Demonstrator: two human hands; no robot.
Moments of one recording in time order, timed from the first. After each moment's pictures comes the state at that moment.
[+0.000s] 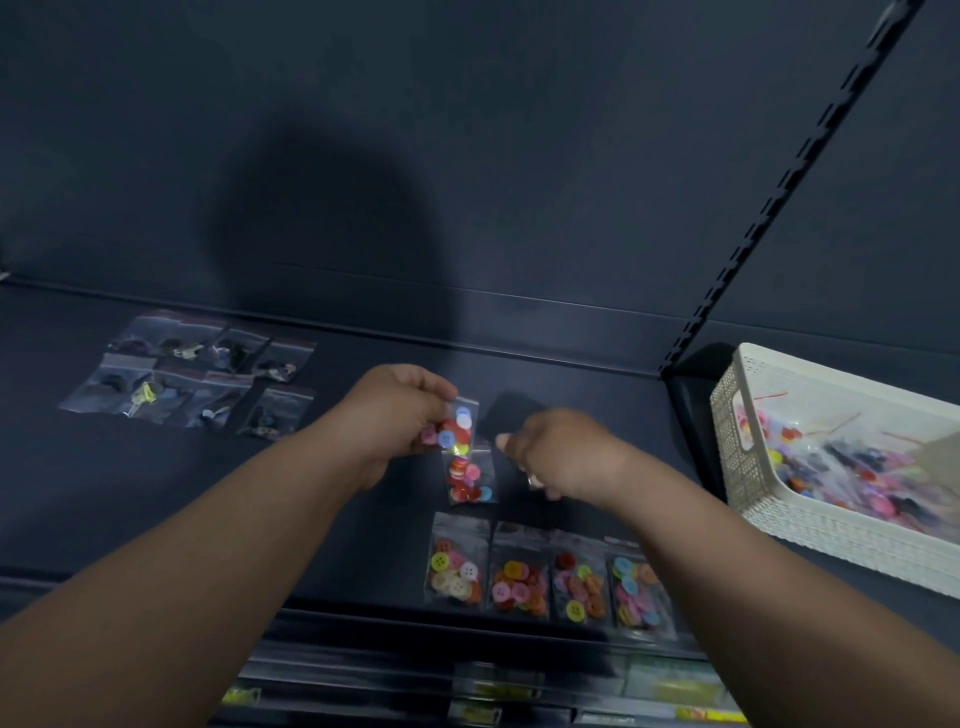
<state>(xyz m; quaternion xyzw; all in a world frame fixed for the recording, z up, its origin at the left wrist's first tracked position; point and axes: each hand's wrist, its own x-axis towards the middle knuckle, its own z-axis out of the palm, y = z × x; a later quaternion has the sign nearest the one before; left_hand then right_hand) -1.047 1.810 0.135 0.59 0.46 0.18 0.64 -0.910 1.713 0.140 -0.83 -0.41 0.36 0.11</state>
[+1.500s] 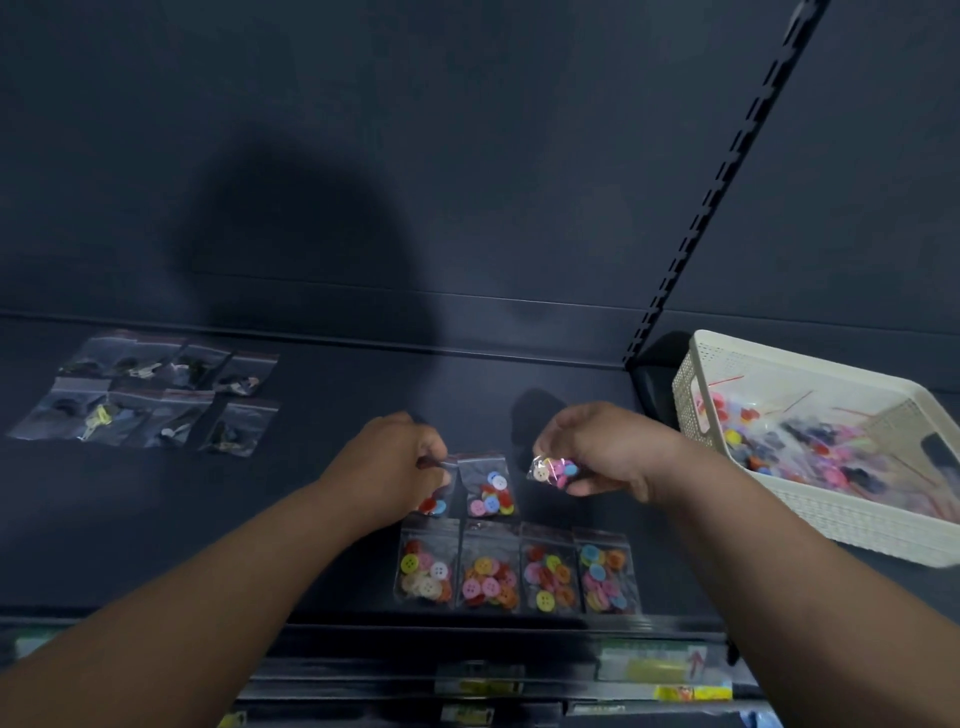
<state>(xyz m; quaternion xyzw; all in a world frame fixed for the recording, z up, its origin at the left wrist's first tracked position) -1.043 1.798 0.087 0.90 0.33 0.08 0.28 -0.862 1.672 0.143 -0.81 -0.29 0.44 0.25</state>
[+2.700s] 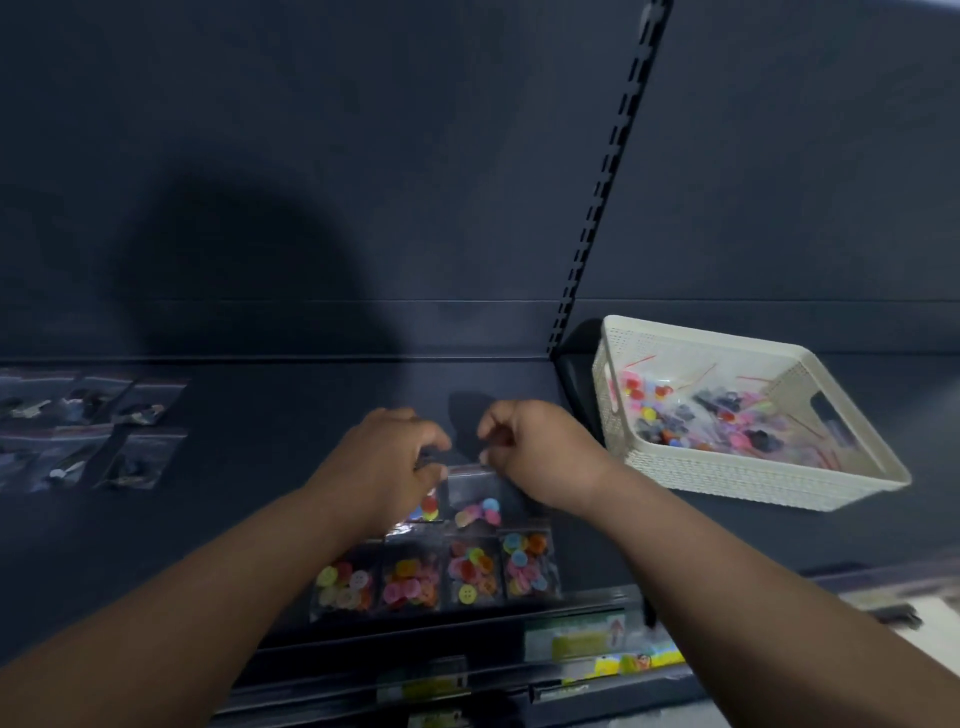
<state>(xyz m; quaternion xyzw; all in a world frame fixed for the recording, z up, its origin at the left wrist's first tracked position) -0.997 1.753 0.113 0.94 0.23 0.08 0.23 -0.854 1.638 0.133 -0.83 -0.49 0.19 0.21</state>
